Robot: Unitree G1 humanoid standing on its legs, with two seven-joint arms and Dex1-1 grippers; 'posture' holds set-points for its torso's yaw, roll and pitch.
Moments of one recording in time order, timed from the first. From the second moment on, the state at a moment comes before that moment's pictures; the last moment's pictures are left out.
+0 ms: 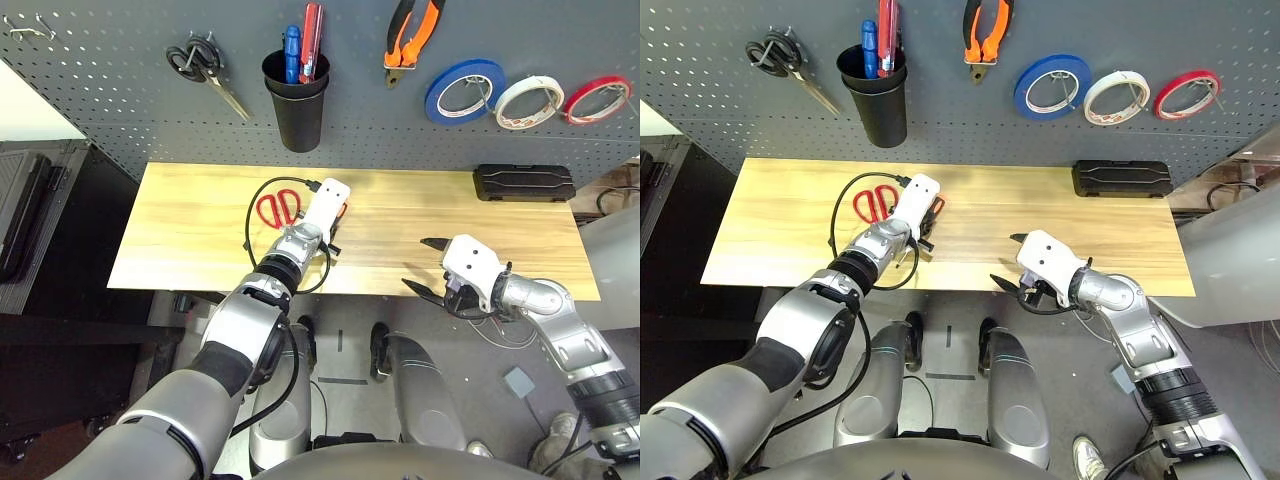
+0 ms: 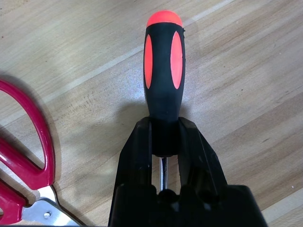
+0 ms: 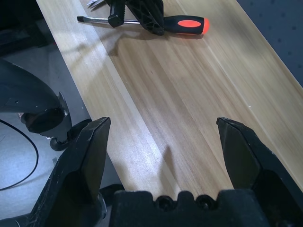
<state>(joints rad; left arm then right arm) -0.91 -0.01 -0.15 1.15 0.11 0.33 -0.19 -0.11 -0.55 0.15 0.02 -0.01 0.01 0.75</state>
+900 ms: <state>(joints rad) -0.32 0.02 0.04 -0.27 0.03 1.11 -0.09 -0.29 -0.51 0.16 0.26 -0.01 -0.11 0.77</state>
